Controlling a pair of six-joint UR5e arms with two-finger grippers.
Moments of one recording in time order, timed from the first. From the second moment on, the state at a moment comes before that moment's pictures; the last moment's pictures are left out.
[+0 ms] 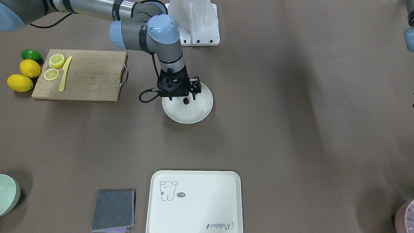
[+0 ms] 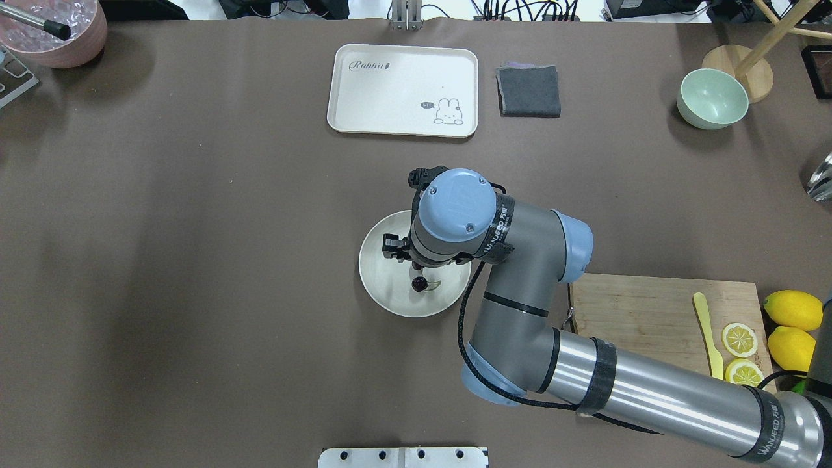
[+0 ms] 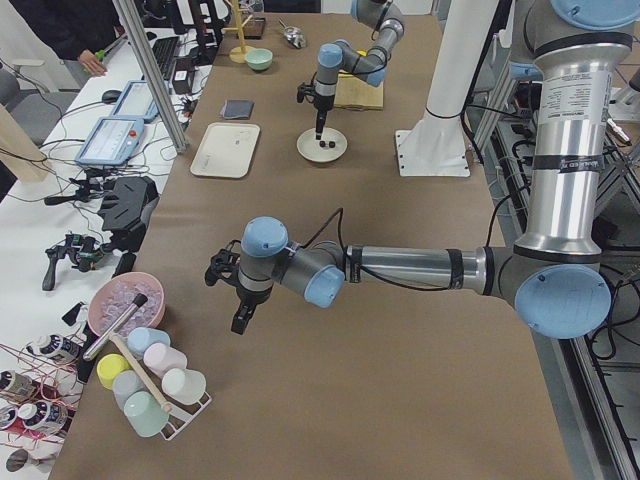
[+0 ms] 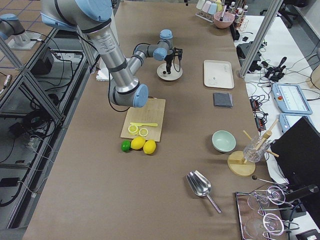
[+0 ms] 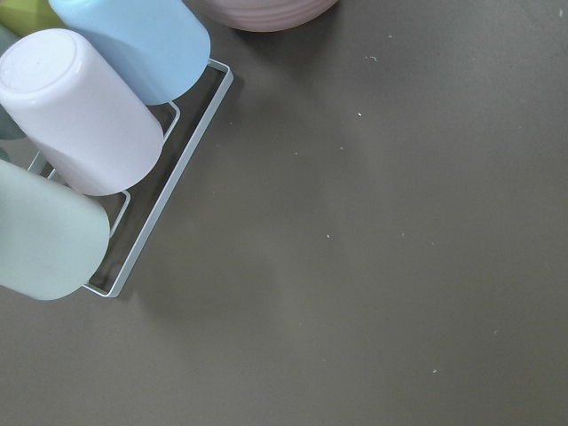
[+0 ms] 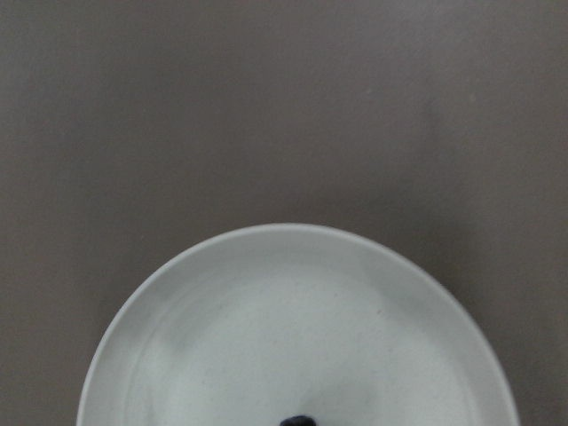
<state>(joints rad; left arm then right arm) -1.42 -1.58 -1.56 -2.05 -2.21 -0.15 0.51 -0.87 1.61 -1.46 1.83 1.34</state>
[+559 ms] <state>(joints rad) -1.43 -1.54 -1.56 -2.05 -2.21 -0.14 0.91 -1.17 1.90 -1.74 2.09 0.89</state>
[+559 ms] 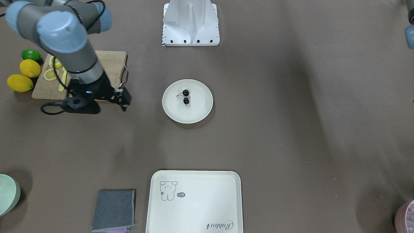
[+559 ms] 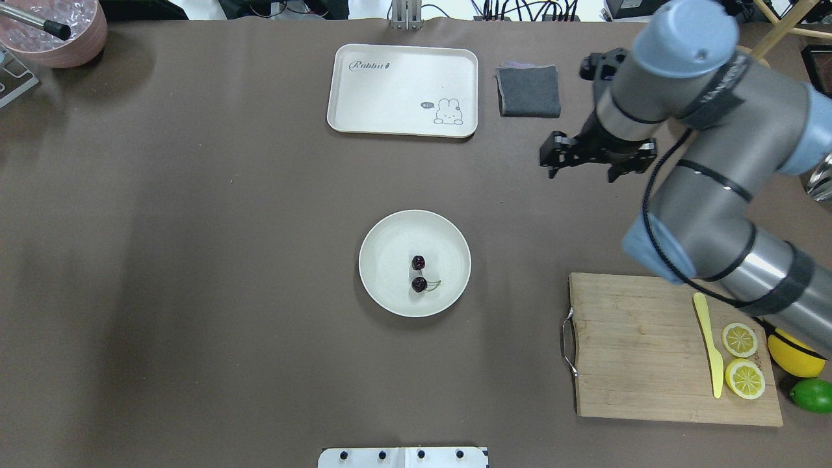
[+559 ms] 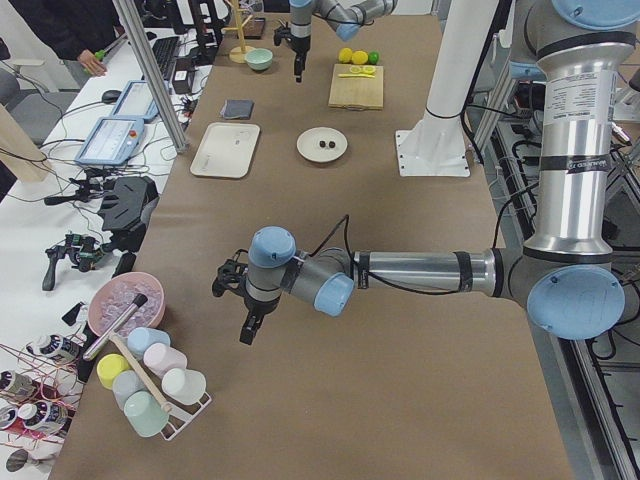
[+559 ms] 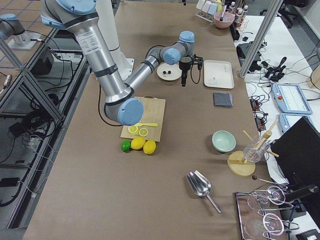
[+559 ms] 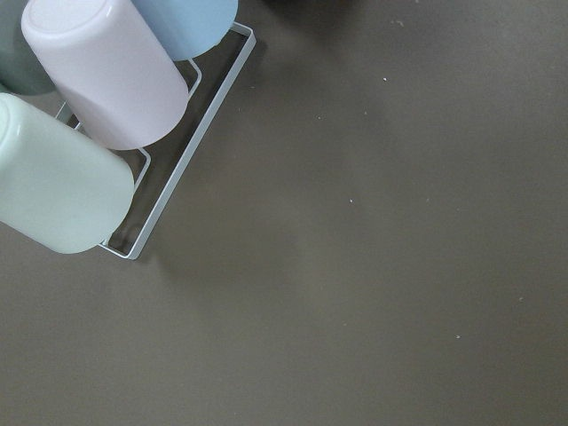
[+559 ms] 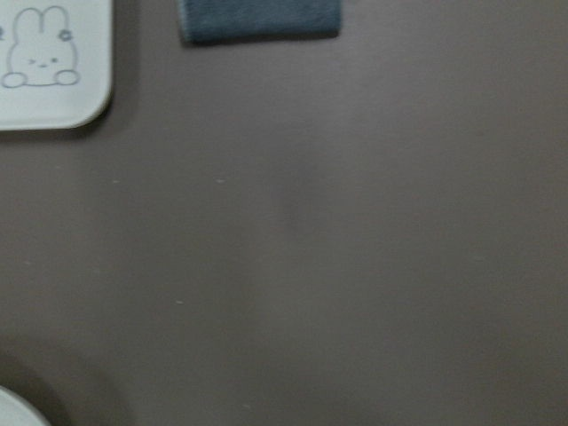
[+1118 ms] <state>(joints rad) -1.43 -1.54 -1.55 -2.05 -2.23 -0.15 1.36 -1.56 1.92 -1.80 2.27 0.17</state>
